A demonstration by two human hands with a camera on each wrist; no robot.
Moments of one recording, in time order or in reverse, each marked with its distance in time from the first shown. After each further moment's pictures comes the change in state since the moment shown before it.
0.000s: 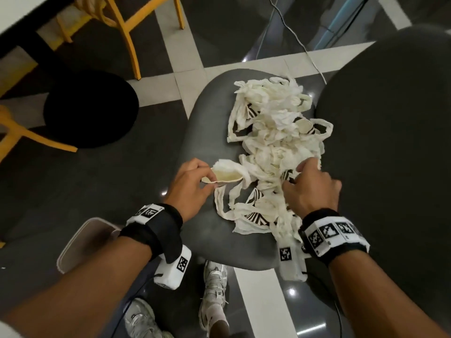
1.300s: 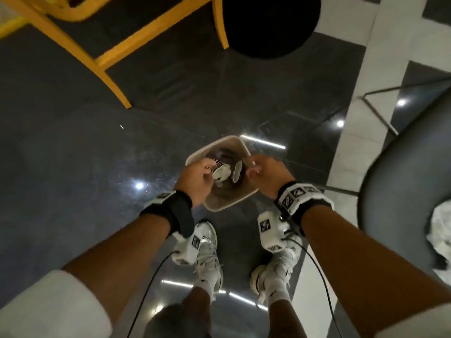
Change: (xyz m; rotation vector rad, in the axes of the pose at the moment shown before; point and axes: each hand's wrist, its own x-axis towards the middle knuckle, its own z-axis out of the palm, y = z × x) left_hand -0.243 -0.365 -0.096 -0.246 0.198 -0.793; right_hand -0.161 -0.319 0.355 -0.078 -0.883 -0.646
